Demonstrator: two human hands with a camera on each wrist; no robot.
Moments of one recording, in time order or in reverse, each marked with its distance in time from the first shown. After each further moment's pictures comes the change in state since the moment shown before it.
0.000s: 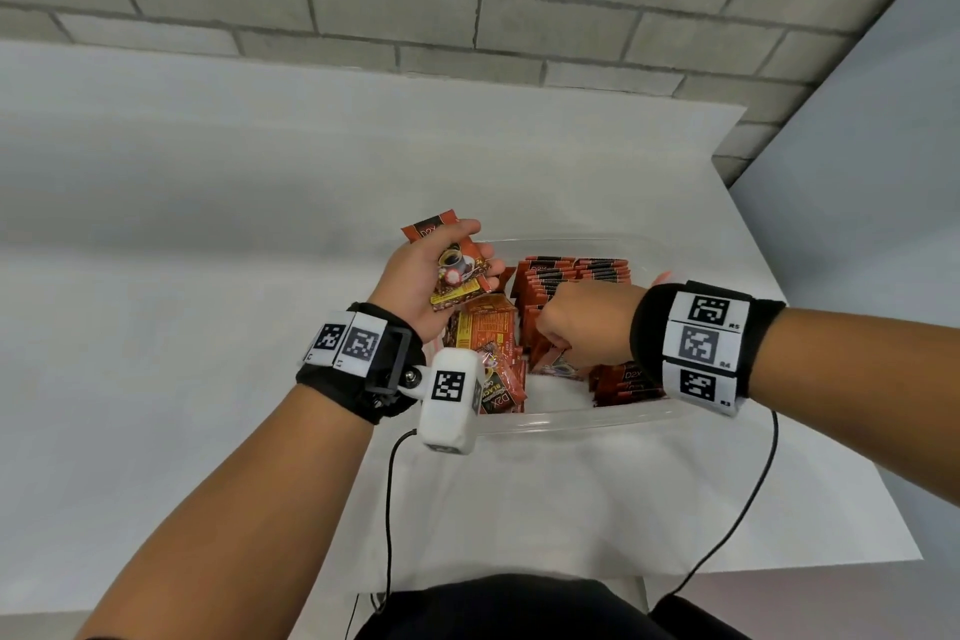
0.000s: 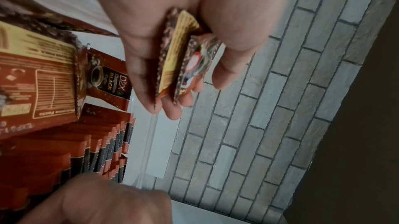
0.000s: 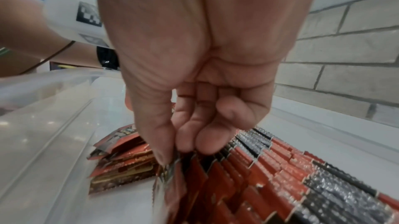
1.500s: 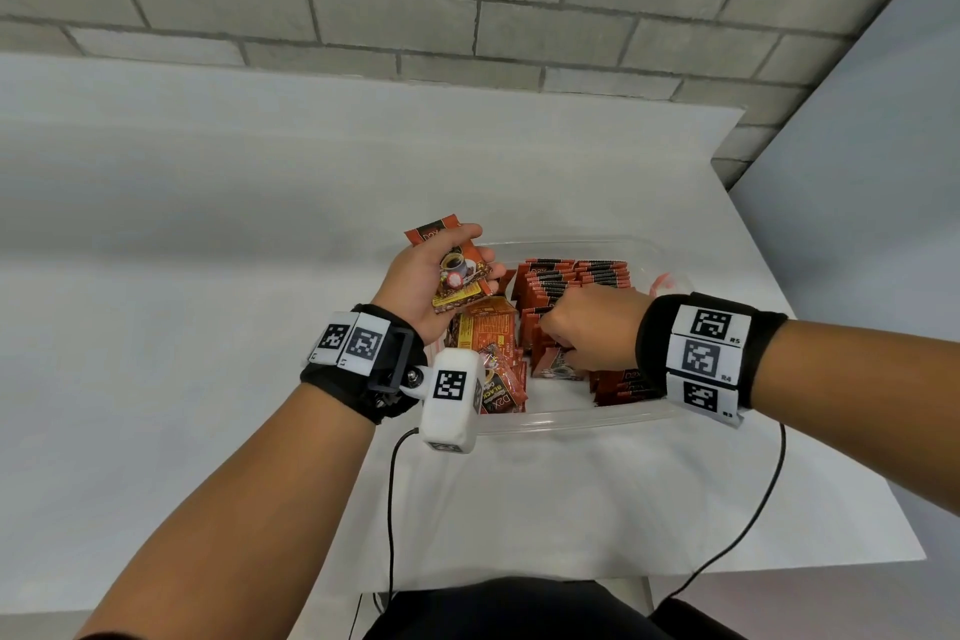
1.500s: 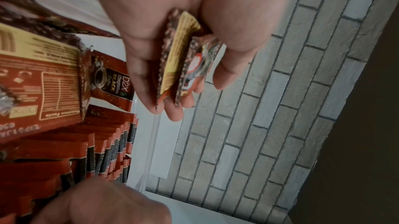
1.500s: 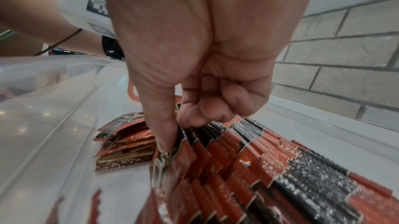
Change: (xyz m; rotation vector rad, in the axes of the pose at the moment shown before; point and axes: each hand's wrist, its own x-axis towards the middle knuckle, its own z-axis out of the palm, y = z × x) left_hand -0.002 0.000 0.002 0.009 0.007 0.000; right_hand 0.001 0.006 0.016 -0.036 0.097 0.048
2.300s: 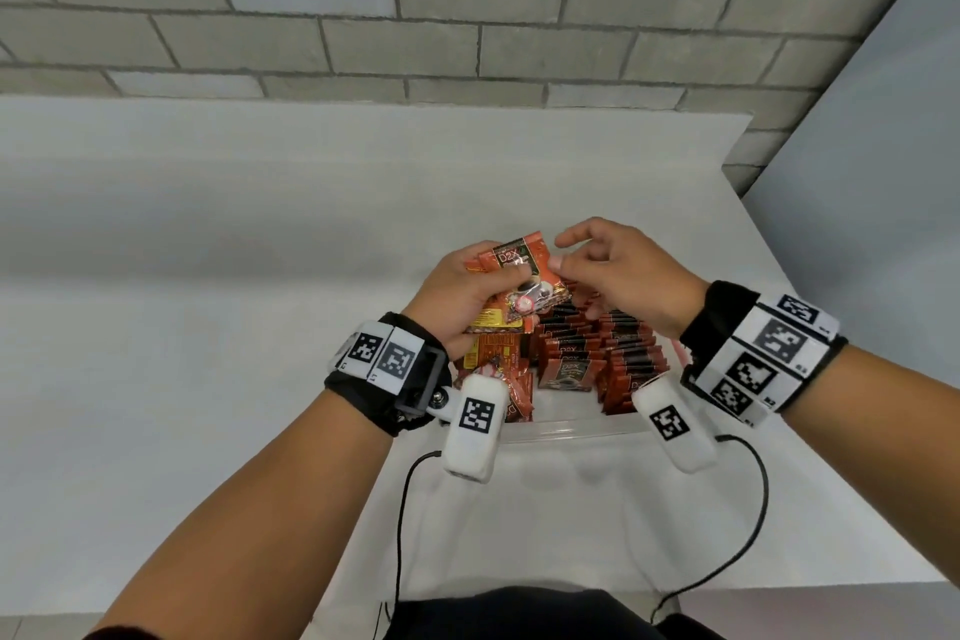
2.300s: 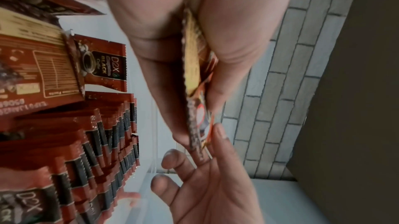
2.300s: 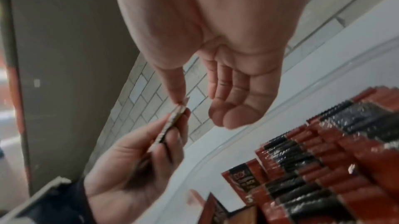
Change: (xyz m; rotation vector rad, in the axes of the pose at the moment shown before) left_hand -0.011 -0.008 0.021 0.268 -0.194 0.052; right_hand -0.022 0.021 -0.018 1.491 0.510 0.226
